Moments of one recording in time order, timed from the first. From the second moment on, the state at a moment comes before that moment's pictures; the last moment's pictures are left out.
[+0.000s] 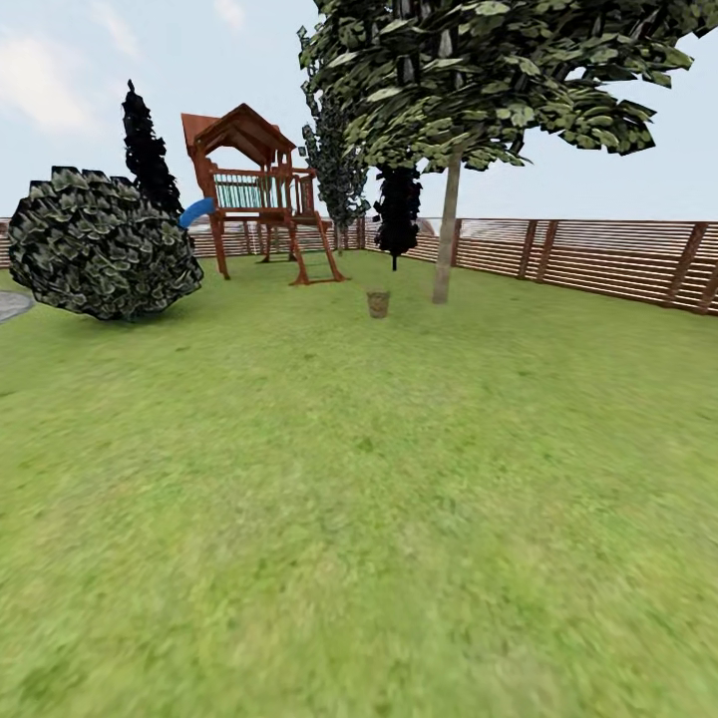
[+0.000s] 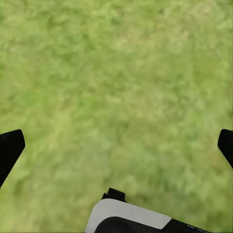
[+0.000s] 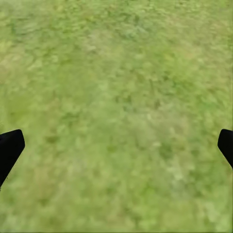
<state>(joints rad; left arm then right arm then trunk) -0.02 0.04 0.15 -0.36 0.22 -0.38 -0.01 -0.07 -0.03 0.00 -0.32 0.01 -0.62 -0.09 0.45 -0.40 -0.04</state>
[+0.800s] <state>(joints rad) -0.02 0.04 0.15 -0.36 0.27 -0.38 0.00 -0.07 -0.03 0.00 -0.32 0.01 -0.62 -0.09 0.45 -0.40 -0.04</state>
